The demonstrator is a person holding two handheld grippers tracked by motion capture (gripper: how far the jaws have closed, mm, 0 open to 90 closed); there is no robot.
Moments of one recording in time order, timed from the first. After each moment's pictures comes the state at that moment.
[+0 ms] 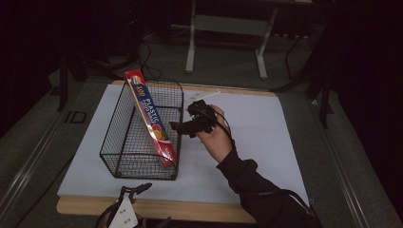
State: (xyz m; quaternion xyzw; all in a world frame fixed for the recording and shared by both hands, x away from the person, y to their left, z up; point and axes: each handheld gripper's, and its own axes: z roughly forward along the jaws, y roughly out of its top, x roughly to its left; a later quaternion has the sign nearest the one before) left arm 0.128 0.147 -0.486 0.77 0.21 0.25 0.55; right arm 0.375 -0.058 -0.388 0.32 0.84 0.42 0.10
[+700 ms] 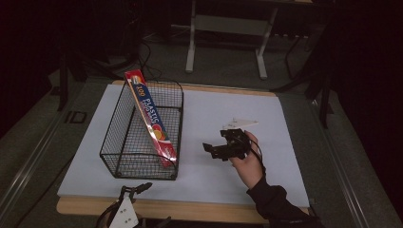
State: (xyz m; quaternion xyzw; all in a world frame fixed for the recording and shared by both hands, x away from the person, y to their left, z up) left arm 0.129 0.146 -0.486 0.77 0.22 0.25 0.55; right arm 0.337 -0.158 -0.442 0.36 0.82 0.43 0.11
